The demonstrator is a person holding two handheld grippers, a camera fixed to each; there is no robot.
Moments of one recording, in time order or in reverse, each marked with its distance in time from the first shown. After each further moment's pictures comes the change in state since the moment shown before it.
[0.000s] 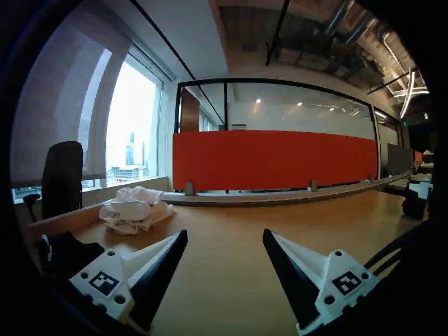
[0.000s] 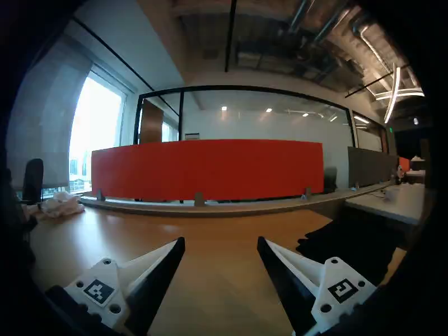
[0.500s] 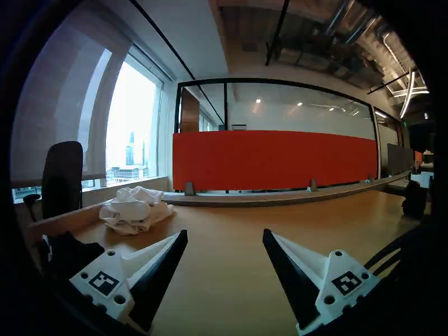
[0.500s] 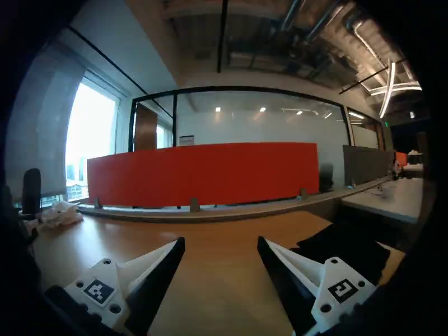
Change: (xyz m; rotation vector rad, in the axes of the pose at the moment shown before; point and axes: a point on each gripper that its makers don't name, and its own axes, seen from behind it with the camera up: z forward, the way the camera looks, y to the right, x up) left arm 0.000 -0.001 0.000 0.000 0.000 0.000; right arm 0.021 0.014 -0.002 -0.030 0.002 0.039
